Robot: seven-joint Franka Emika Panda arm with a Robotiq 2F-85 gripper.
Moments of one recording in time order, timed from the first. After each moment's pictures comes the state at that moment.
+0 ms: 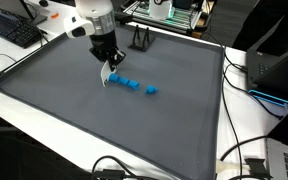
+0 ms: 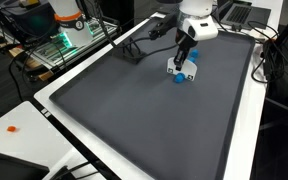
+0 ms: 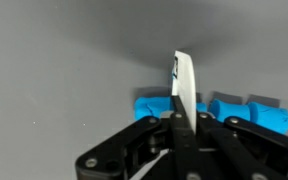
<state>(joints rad) 0.06 0.52 0.01 -1.88 -0.06 2.36 -0.02</state>
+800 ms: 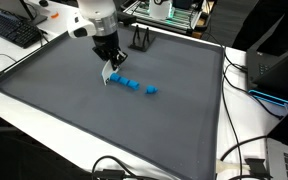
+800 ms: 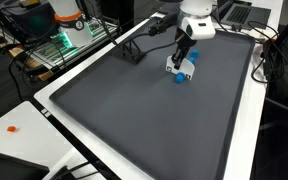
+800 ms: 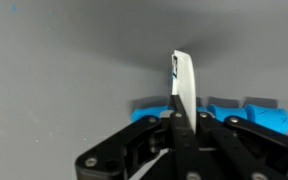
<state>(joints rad) 0.08 0.51 0.00 -1.87 -0.07 2.33 0.09</state>
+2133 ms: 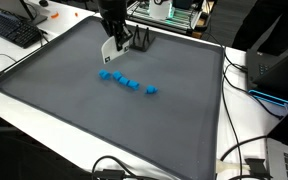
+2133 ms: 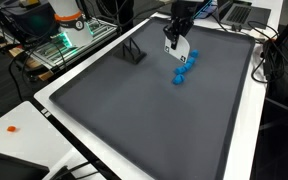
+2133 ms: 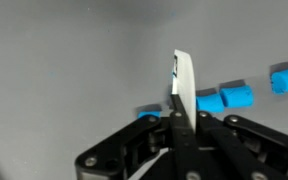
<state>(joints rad) 0.14 0.29 -0.01 -2.00 -0.09 2.24 0.47</state>
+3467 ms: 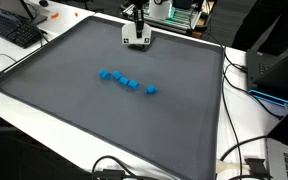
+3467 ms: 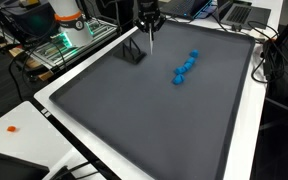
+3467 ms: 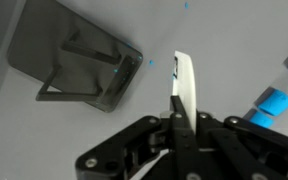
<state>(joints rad) 0.12 -0.05 0.04 -2.56 0.07 2.60 1.07</state>
